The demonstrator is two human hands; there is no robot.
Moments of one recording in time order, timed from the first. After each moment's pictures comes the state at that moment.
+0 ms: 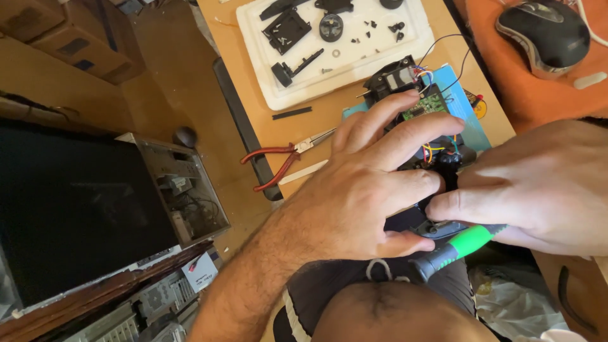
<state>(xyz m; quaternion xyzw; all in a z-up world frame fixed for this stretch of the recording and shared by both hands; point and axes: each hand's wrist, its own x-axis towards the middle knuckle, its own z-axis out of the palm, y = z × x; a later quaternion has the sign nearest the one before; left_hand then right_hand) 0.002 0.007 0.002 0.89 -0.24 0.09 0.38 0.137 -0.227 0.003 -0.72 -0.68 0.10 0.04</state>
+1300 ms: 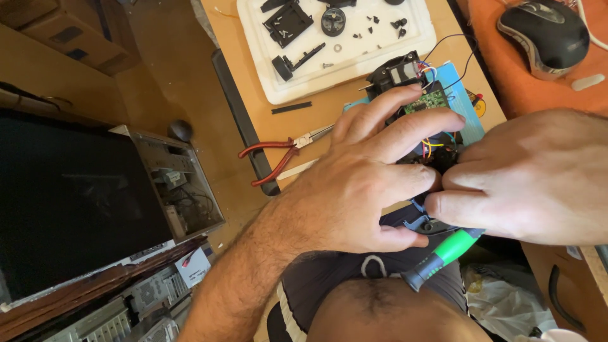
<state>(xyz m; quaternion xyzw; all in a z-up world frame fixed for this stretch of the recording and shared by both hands) 0.006 0.008 -0.004 0.89 -0.25 0.11 0.38 0.144 -0.212 0.009 -0.62 -0.78 -0.01 -0.04</state>
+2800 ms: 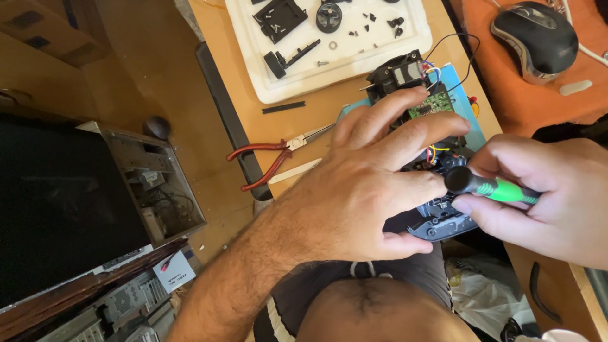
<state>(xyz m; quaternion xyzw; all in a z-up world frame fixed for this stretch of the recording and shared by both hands) 0.004 0.012 -0.006 0.87 -0.25 0.11 0.40 0.107 -0.233 0.009 -0.93 -0.32 0.15 0.12</state>
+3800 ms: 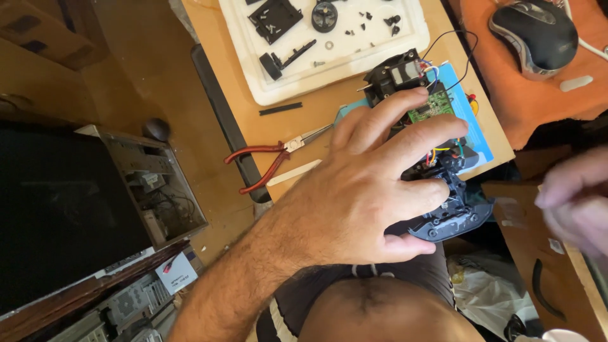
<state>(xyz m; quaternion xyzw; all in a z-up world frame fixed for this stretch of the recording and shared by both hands) 0.005 0.011 -0.004 0.88 -0.26 0.13 0.37 0.107 -0.339 -0.068 -0.86 -0.31 0.14 0.39</state>
